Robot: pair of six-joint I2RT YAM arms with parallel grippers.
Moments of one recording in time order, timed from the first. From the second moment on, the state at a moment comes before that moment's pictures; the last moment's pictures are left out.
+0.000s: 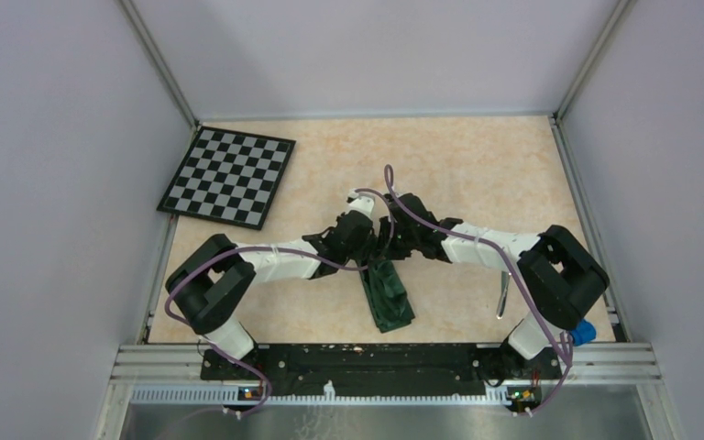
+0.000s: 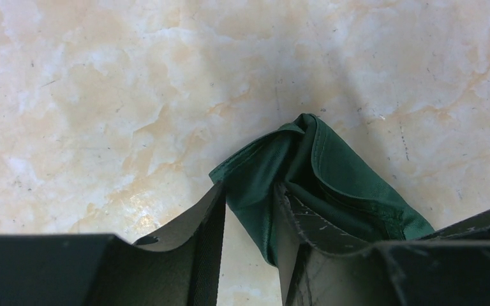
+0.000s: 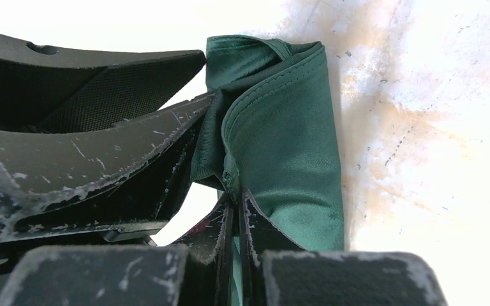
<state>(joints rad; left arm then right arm) -0.85 1.64 0.82 0.07 -0.37 -0.35 0.76 1.61 0.89 -0.10 -0.16 0.70</state>
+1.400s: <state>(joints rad) -0.82 1.61 0.73 0.17 -0.27 -0.45 0.77 1.60 0.81 0.15 -0.19 0.48</state>
